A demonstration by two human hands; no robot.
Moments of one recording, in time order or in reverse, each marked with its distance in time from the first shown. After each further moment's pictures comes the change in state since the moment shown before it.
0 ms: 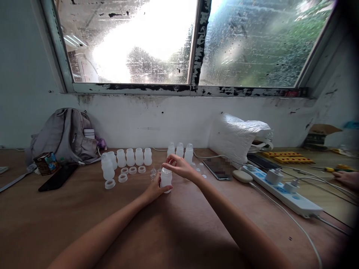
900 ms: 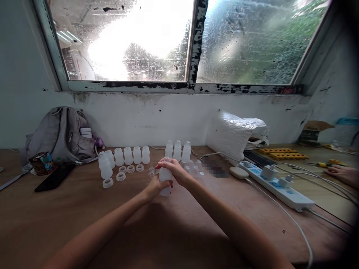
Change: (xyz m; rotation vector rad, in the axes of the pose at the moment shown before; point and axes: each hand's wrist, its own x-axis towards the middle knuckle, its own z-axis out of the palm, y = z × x) left_hand -0.011 0.053 0.004 -0.507 -0.117 -0.203; right_hand -0.014 -0.024 0.027 0.841 -0.015 0.316
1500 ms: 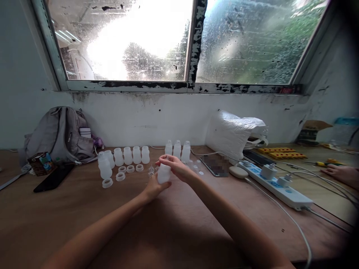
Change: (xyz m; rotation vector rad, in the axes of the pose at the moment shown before) left_hand 0.013 -0.022 -0.014 0.368 0.184 0.185; right_hand 0.005 -0.010 -0.011 -0.136 -0.056 -0.023
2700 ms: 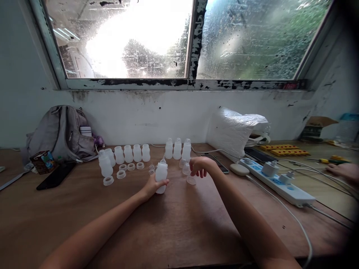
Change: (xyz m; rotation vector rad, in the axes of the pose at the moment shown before) left_hand 0.000 -0.020 -0.004 -0.162 -0.073 -0.138; right_hand 0.000 -0.001 -0.094 -1.073 -0.269 0.897
